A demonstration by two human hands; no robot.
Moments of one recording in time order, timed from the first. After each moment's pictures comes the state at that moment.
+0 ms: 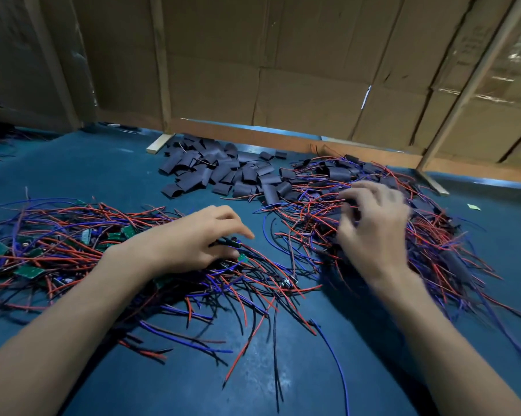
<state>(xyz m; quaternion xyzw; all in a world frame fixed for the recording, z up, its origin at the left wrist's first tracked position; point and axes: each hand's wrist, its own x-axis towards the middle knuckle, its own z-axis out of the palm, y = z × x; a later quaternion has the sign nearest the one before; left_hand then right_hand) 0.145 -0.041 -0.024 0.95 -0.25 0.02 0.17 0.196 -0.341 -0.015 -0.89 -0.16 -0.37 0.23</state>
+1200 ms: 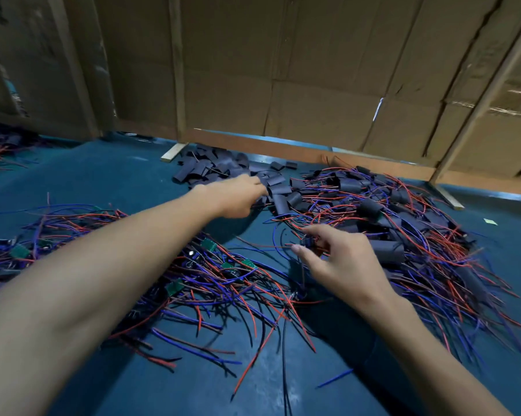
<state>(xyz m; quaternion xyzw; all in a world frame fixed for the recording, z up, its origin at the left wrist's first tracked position) 0.277 -0.050 -0.009 0.98 -0.18 0.03 -0.06 0.168 -0.304 -0.016 -0.92 -0.23 -0.17 0.27</state>
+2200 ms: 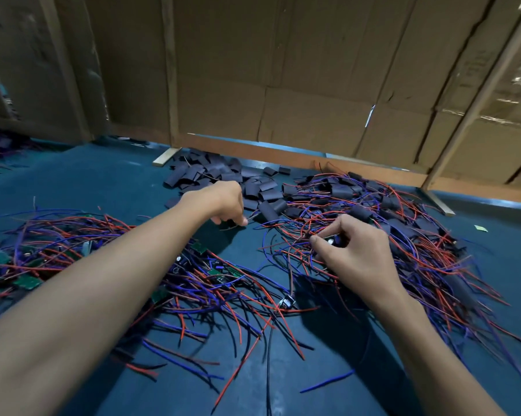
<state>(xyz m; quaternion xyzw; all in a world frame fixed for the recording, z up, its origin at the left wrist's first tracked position) 0.275 -0.052 0.001 0.98 0.04 -0.08 0.18 0.186 -0.330 -0.006 -0.88 -0.19 -0.20 0.39</state>
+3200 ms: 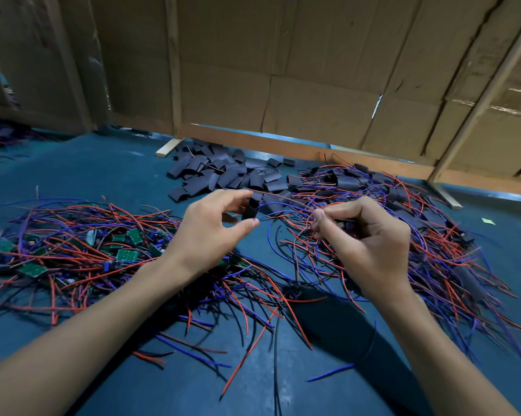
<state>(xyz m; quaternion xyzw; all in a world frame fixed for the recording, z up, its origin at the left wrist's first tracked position) 0.137 -0.085 -0.019 0.86 -0.05 0.28 0.42 0.182 -0.318 -0.014 -0.72 -0.31 -0.33 0.53</state>
